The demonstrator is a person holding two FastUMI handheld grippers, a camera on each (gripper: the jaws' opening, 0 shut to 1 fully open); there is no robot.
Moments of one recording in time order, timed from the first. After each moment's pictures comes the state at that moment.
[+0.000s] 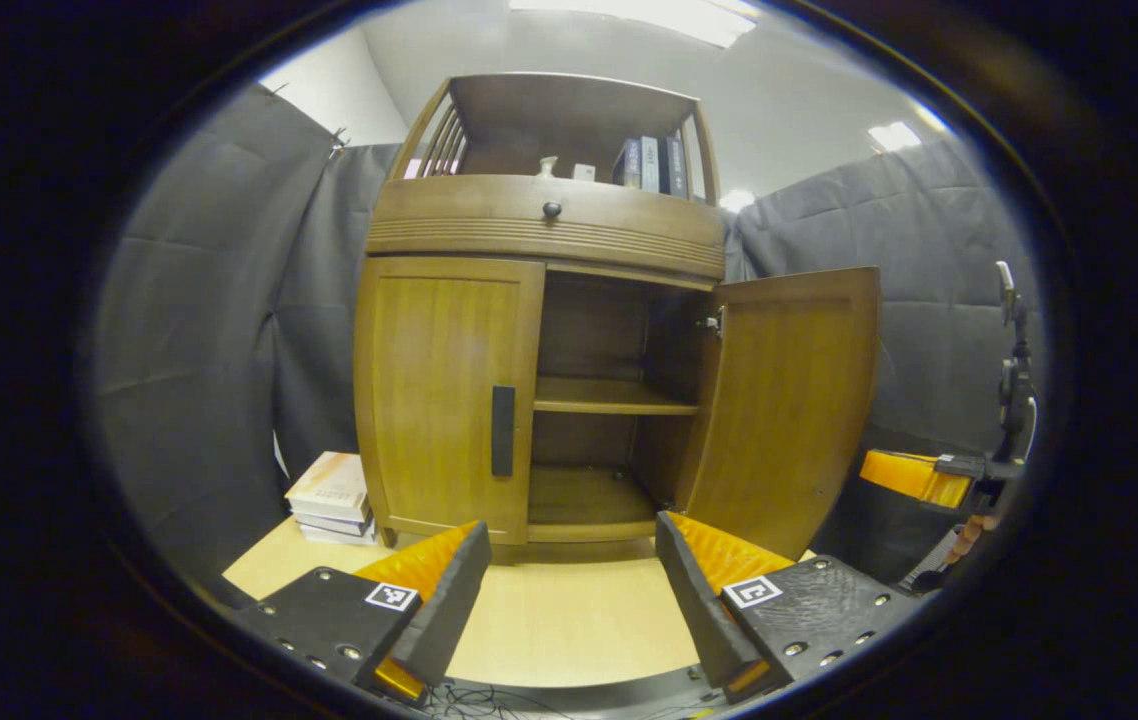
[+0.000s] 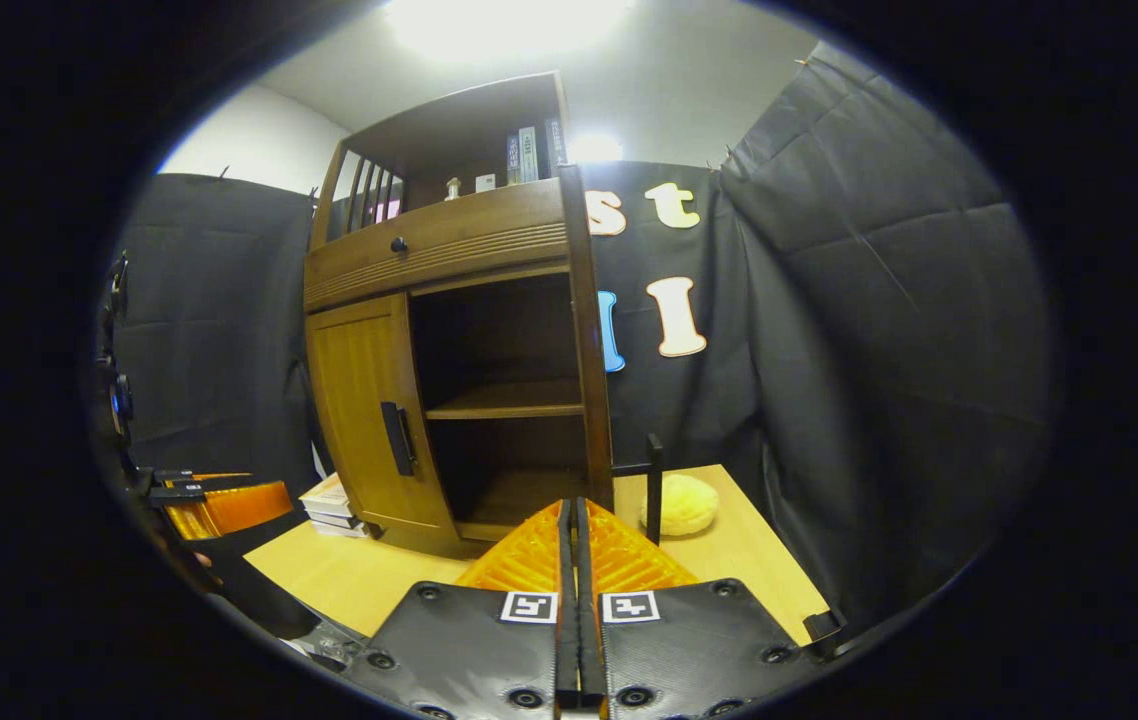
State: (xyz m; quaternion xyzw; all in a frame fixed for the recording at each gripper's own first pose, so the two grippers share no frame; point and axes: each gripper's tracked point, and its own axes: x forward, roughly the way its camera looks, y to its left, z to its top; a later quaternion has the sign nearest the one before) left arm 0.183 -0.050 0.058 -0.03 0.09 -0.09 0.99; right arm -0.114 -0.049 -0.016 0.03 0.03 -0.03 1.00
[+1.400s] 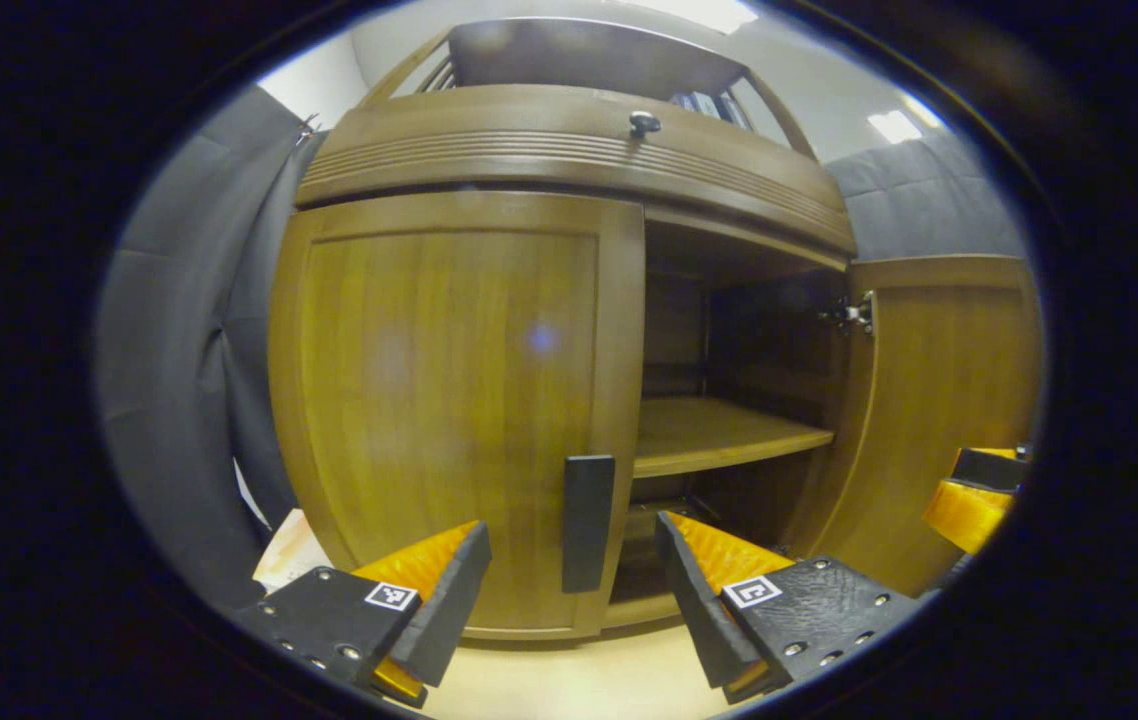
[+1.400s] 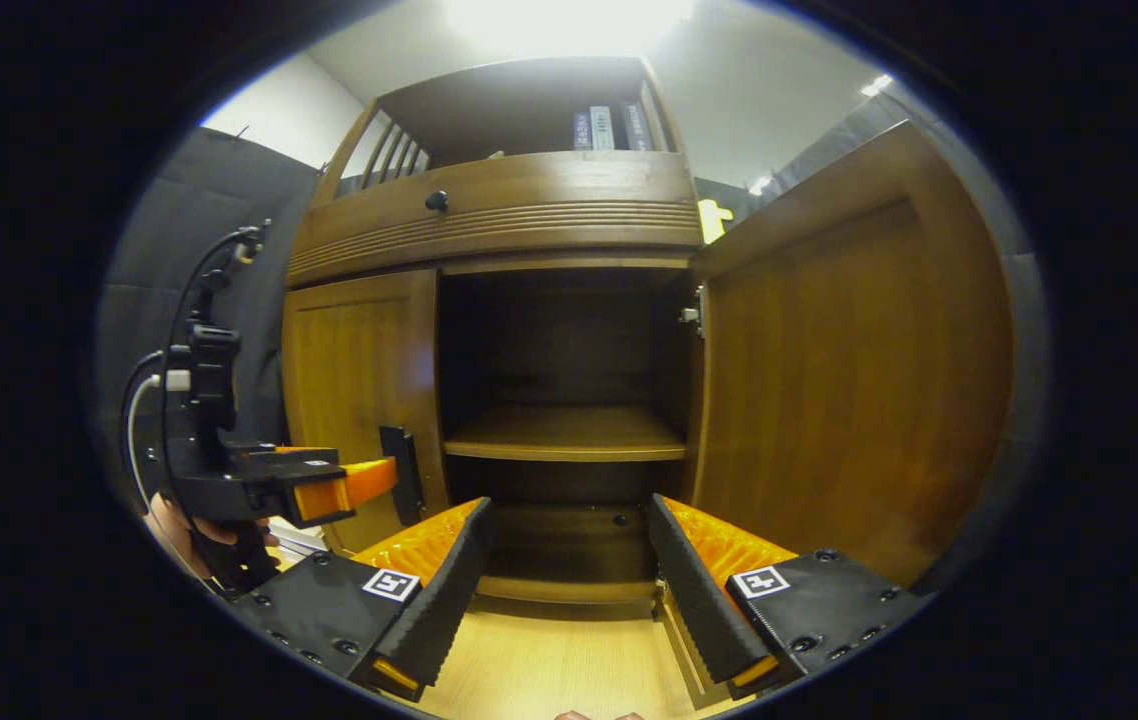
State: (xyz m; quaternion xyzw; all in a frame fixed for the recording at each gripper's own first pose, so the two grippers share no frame) left arm 0.218 -0.048 0.045 0.01 0.08 -0.09 0.99; right arm 0.039 0.045 -0.006 -0.02 0.00 -0.02 1.00
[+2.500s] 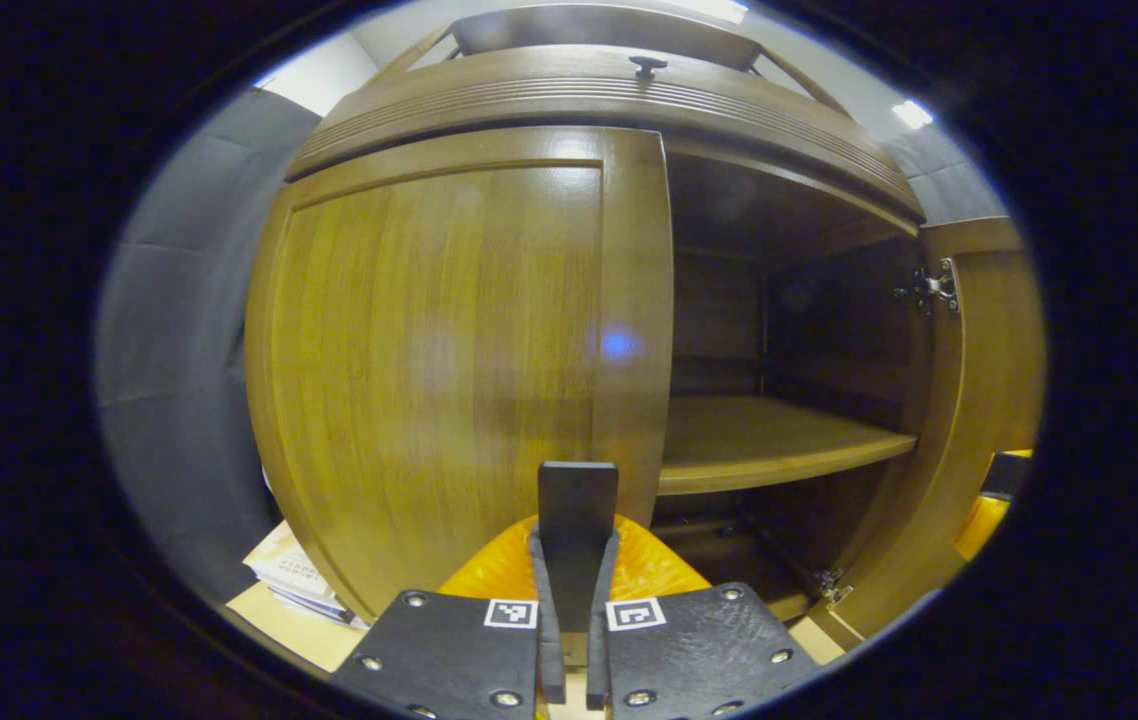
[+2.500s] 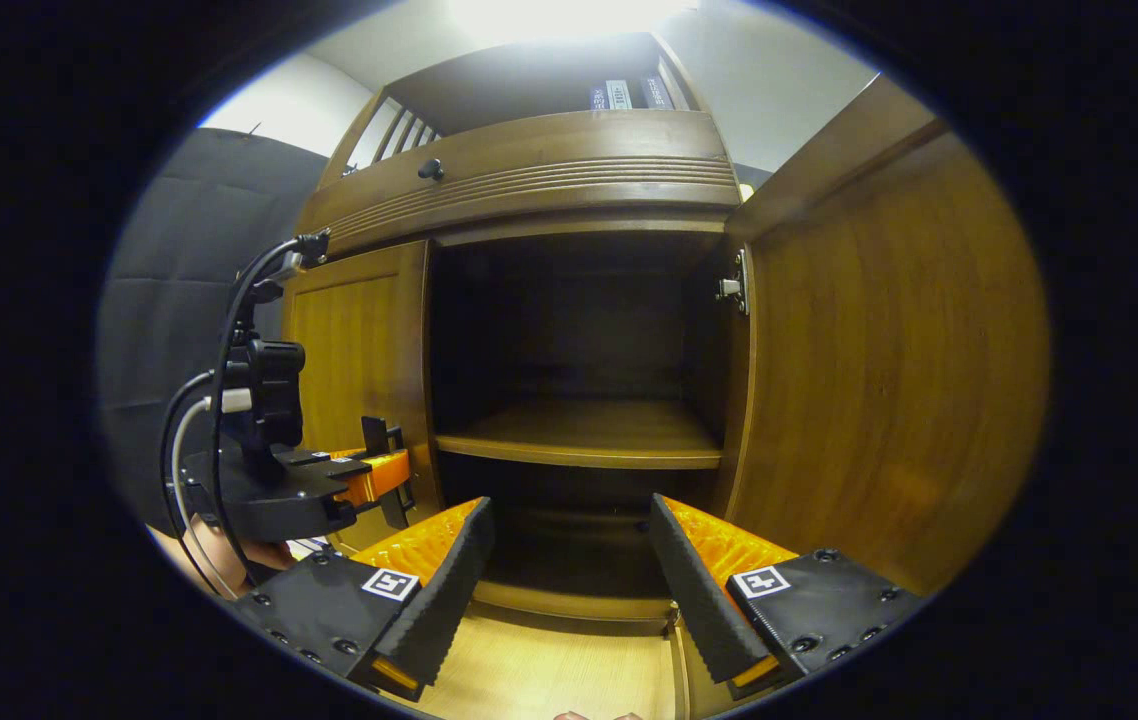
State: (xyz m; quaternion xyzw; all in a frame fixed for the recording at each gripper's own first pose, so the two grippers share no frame) left arm 0.262 -0.055 0.028 0.00 0.08 -0.01 1.00; right arm 0.089 0.029 -0.018 -0.02 0.01 0.02 1.00
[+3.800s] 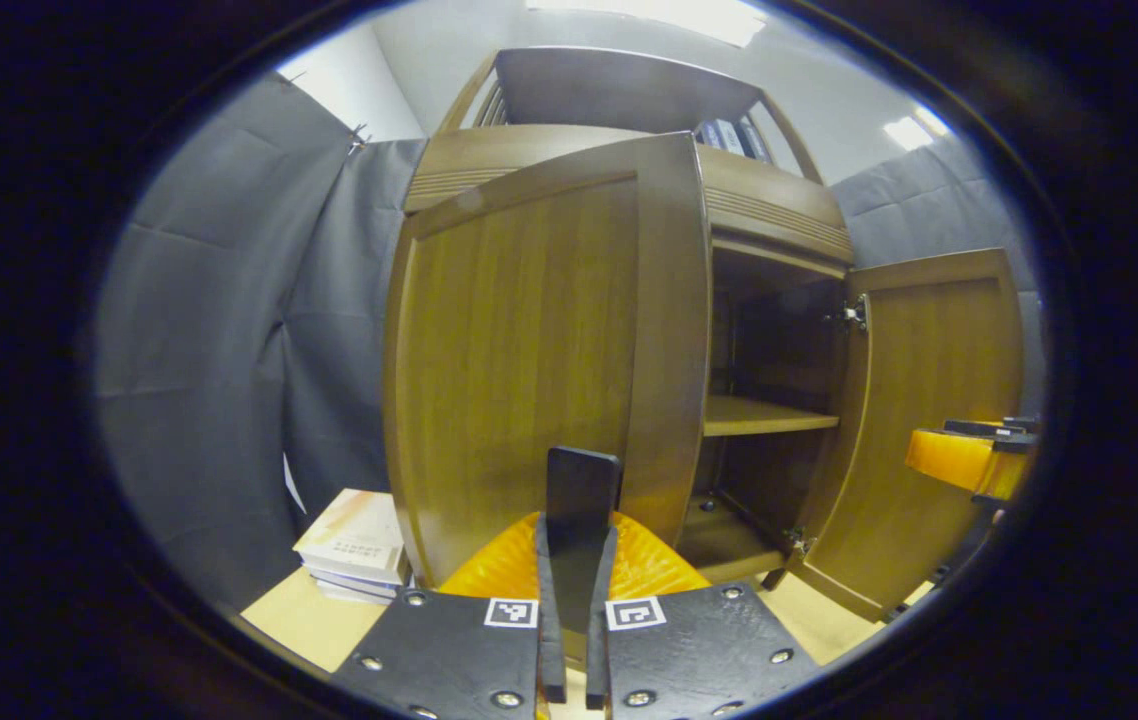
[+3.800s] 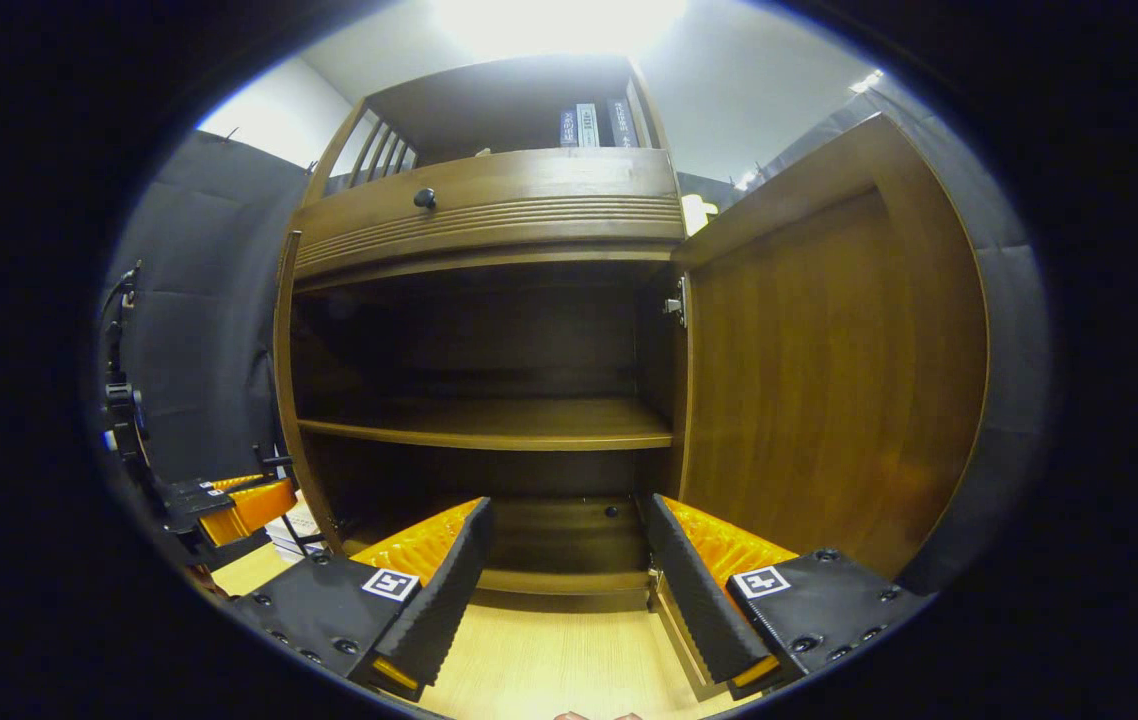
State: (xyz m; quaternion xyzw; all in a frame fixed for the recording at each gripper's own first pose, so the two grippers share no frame) left arm 0.173 -0.029 0.057 -0.01 0.04 -0.04 1.00; right arm 0.014 0.042 -0.016 0.00 0.00 -0.06 1.00
